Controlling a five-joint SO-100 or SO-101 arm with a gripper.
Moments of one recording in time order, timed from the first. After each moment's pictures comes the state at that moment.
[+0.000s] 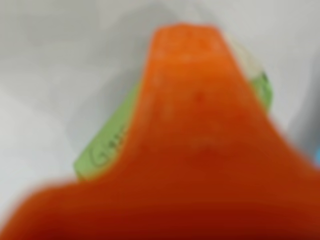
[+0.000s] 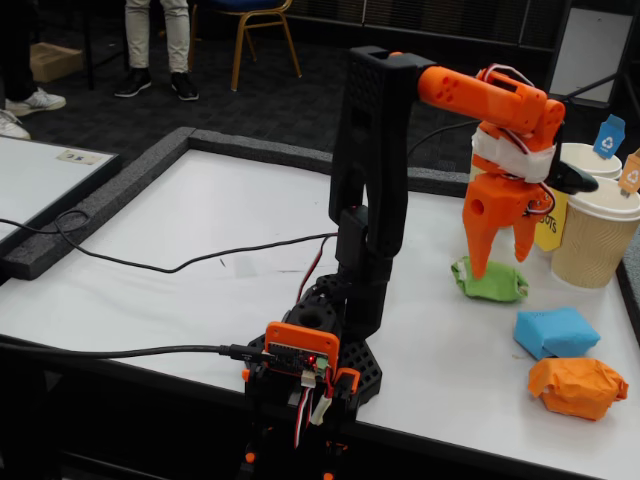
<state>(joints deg) 40.0 90.8 107.5 78.0 -2.0</state>
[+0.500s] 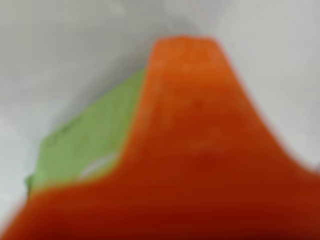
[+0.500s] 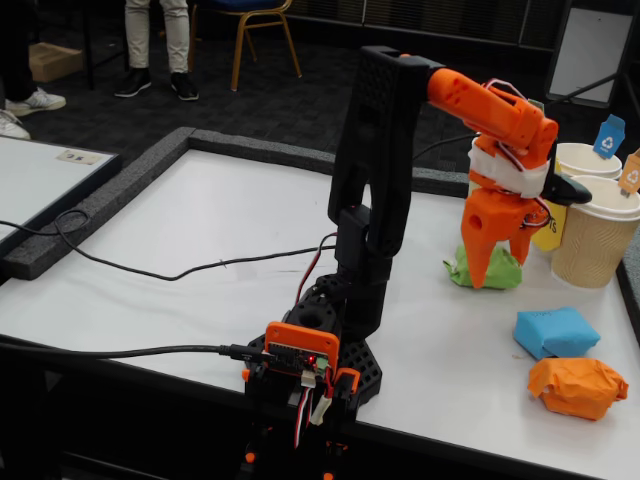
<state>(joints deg) 39.3 85.8 109.3 70.0 -2.0</state>
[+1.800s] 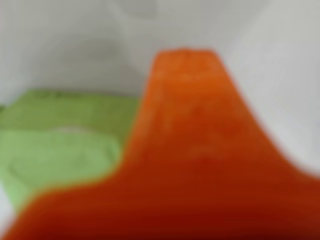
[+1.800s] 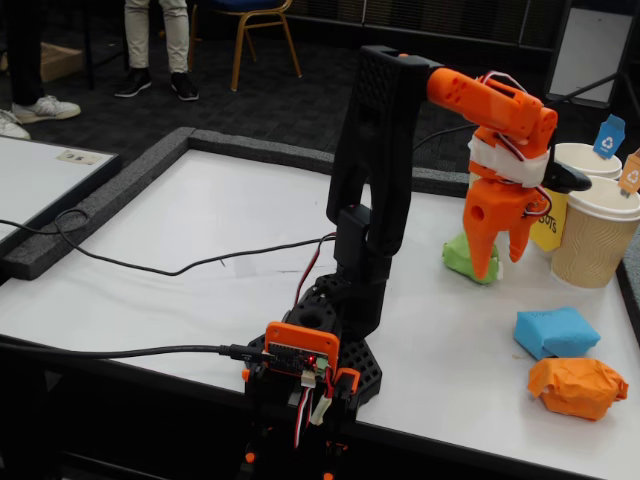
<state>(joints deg) 37.3 85.9 105.8 73.2 -2.0</state>
